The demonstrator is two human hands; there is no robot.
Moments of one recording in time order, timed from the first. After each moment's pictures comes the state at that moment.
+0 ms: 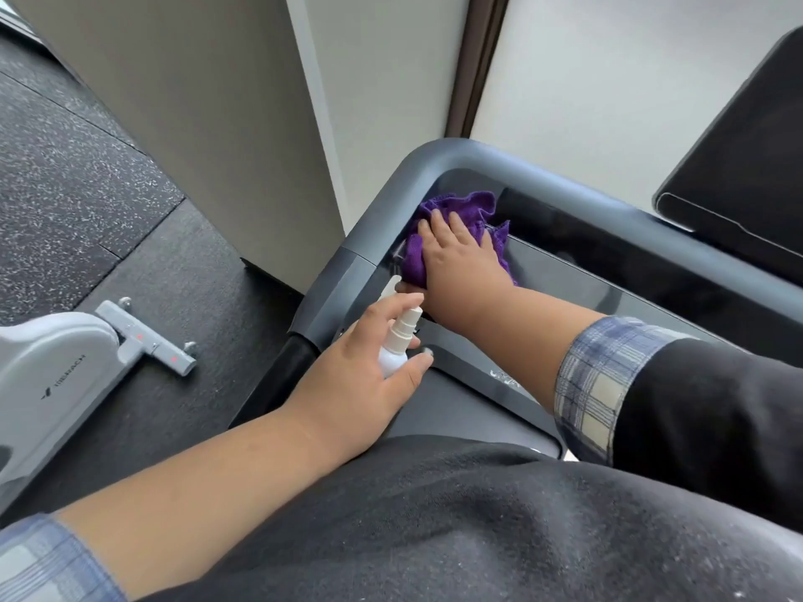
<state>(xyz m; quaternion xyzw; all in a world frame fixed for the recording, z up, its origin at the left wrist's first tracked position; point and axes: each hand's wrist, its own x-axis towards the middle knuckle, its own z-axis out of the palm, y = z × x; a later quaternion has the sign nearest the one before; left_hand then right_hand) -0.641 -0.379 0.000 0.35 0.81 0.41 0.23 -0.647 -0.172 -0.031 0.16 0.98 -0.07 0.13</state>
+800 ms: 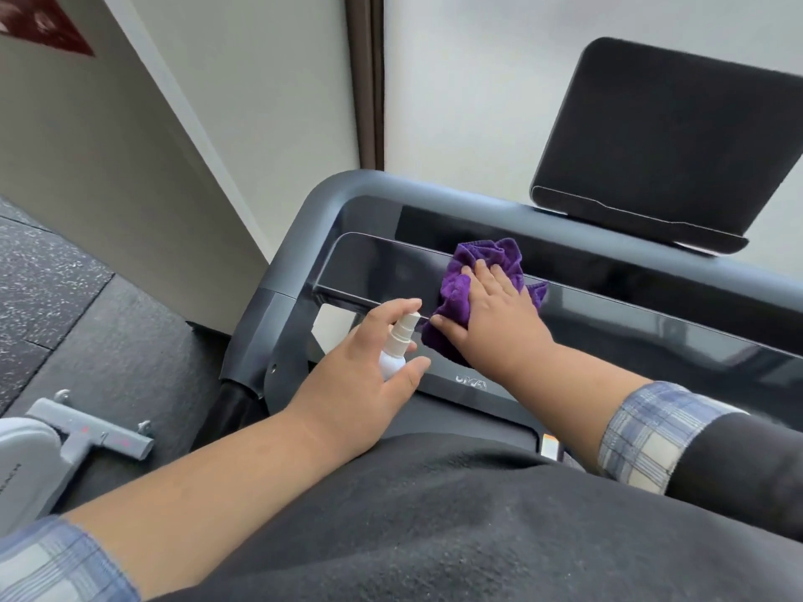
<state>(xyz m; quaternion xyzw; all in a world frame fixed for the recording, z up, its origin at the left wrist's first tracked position) -0.618 -0.323 0.011 0.45 0.77 0.38 0.25 -0.513 -0.121 -0.040 0.36 0.93 -0.10 0.08</state>
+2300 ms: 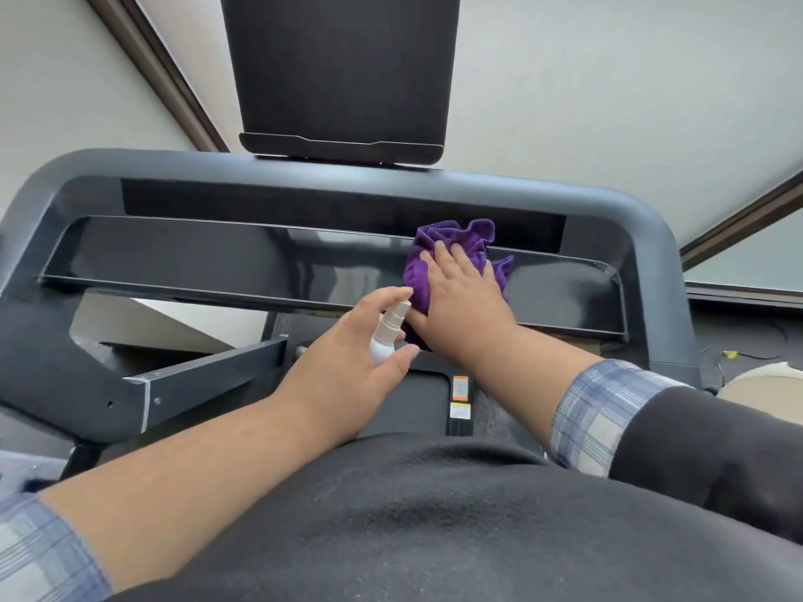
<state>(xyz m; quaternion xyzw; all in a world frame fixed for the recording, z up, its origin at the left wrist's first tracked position) -0.333 -0.166 0.018 0.52 0.74 0.30 0.30 -0.223 -0.005 -0.035 0.40 0.91 -0.11 0.08</state>
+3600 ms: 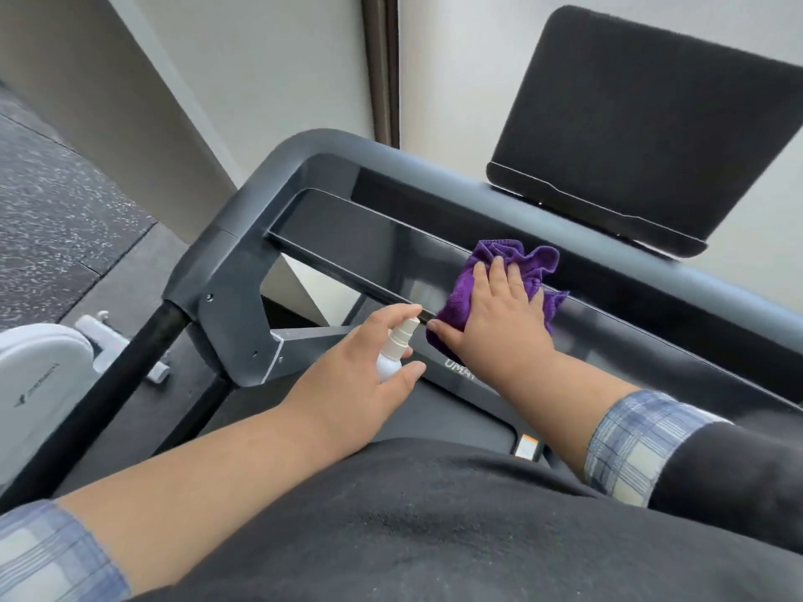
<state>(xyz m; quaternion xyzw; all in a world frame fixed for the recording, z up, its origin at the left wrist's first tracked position) -0.485 -0.276 0.014 0.38 0.83 0.34 0.24 -0.413 -0.069 -0.035 0.32 0.94 -0.07 0.10</state>
